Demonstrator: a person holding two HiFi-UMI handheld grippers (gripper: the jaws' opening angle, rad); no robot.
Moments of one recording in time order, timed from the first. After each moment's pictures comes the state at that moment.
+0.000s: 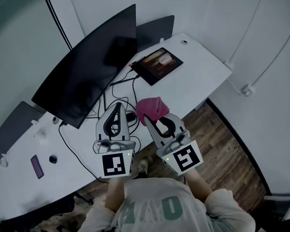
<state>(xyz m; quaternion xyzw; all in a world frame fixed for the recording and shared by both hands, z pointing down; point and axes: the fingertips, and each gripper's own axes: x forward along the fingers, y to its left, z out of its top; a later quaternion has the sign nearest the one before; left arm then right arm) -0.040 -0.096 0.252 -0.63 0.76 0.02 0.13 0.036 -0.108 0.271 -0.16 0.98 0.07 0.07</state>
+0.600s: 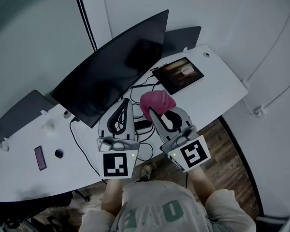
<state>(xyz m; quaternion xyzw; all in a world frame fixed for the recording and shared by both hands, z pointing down) -0.100 -0.092 0.219 -0.61 0.78 0.01 0.14 -0.039 -0.124 0.246 -0.10 0.99 0.10 0.08</state>
